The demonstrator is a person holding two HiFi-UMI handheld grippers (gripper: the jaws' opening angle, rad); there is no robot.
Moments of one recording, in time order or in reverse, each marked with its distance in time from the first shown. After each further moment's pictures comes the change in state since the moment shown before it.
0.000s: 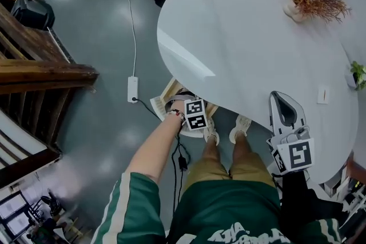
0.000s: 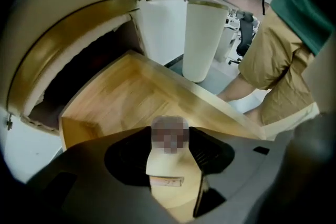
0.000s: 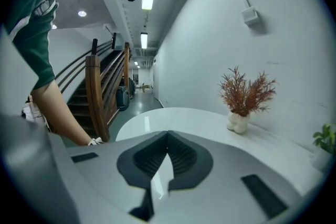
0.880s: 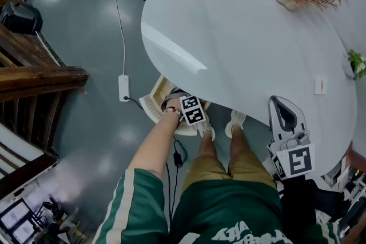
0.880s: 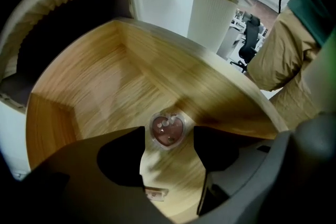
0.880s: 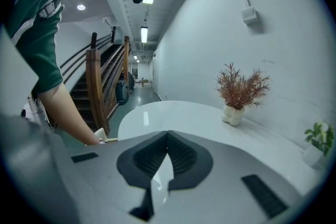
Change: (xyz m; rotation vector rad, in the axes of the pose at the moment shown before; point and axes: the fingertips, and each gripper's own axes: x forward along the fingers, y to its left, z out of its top) left arm 0.057 -0.017 -0.014 -0.094 0.060 -0.055; right arm -0.022 -0.004 -0.031 -0.016 0.060 -0.018
